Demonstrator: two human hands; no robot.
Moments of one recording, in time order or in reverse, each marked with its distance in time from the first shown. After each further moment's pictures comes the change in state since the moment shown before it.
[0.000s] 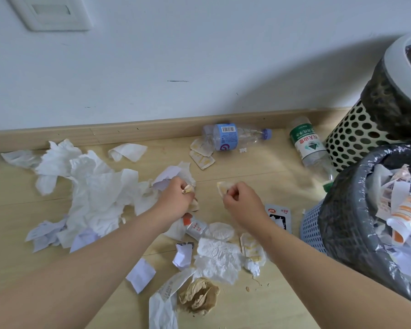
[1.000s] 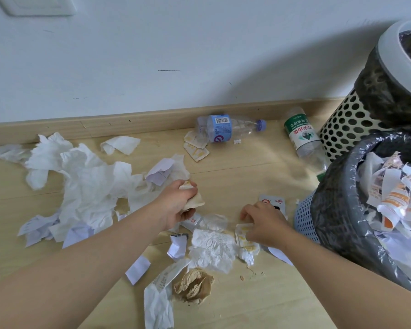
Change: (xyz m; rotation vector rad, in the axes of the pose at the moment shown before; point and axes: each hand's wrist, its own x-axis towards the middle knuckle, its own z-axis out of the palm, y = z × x) left_hand -0.009 0.000 0.017 -0.416 -0.088 -0.238; right_hand -0.014 0.067 -0.033 -0.764 -0.328 -0.004
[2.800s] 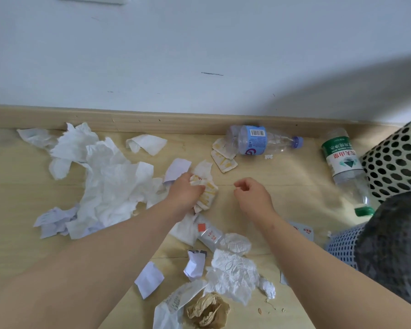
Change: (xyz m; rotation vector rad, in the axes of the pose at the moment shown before) left_hand 0.055 0.011 -0.032 0.248 0.202 0.197; right_hand 0.065 -0.089 -0.036 0.771 0.268 0.121
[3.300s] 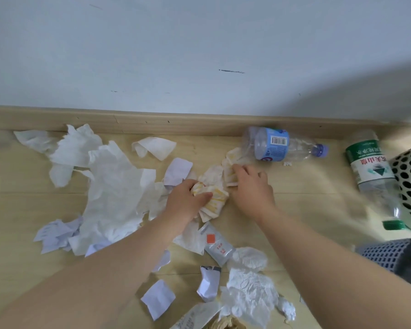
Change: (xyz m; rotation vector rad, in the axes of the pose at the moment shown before) left_hand 0.020 -0.019 -0.022 0.006 0.020 0.032; right_hand 0.045 -0.027 0.030 -0.711 -0.042 -0.220
